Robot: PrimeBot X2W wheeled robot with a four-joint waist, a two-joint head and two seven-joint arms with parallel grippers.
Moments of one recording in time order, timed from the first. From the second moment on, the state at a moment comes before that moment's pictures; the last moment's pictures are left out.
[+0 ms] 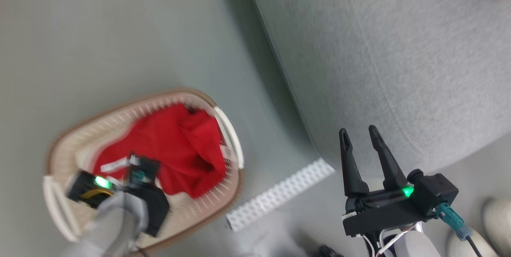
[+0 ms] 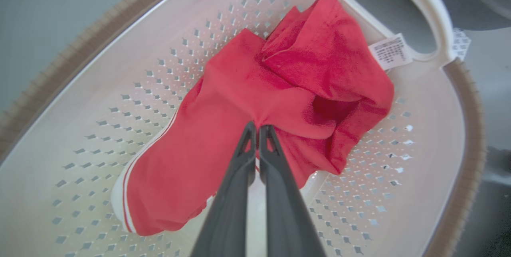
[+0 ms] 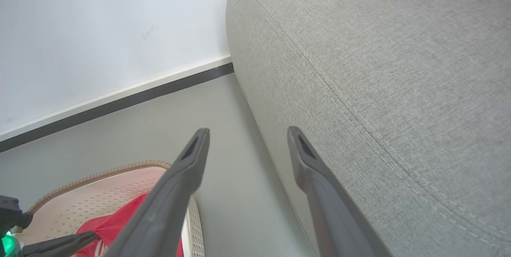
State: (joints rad) left arm -0.86 0.17 -0.82 1.13 -0.32 0.05 -0.26; right arm -0.20 -0.05 0.29 0.05 0.25 0.13 -0.26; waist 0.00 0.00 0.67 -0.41
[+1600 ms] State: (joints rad) left arm -0.89 0.05 -0.81 0.72 -0.54 0.02 -0.22; right arm -0.03 -0.05 0.38 0.18 0.14 0.13 -0.13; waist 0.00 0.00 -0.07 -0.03
